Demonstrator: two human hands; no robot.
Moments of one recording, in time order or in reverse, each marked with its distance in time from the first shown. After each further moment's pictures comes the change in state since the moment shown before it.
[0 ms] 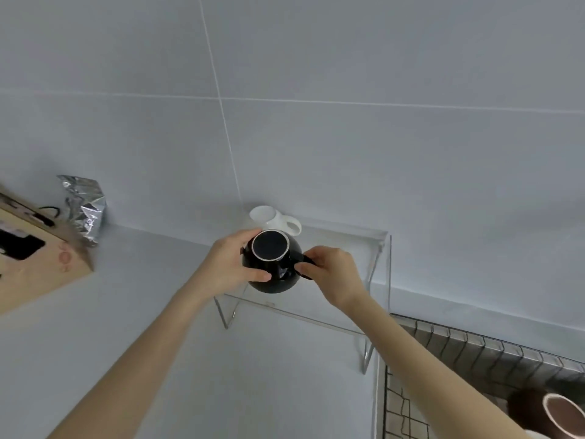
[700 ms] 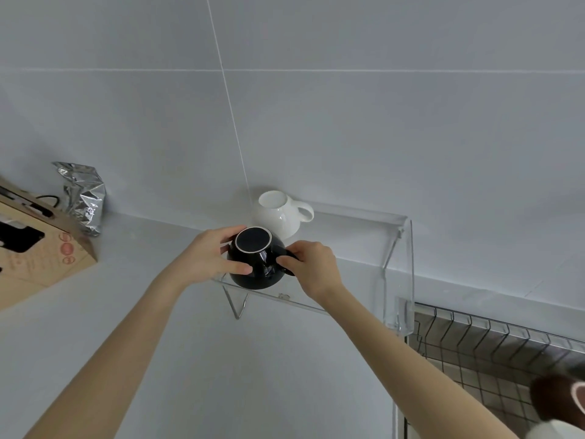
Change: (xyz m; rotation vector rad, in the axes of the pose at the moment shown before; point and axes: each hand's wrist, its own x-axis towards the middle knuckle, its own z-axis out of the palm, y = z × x) left_hand 0.017 -0.061 -0.039 -0.025 -0.197 -0.129; right_hand 0.019 -0.008 0.058 0.032 -0.027 0.088
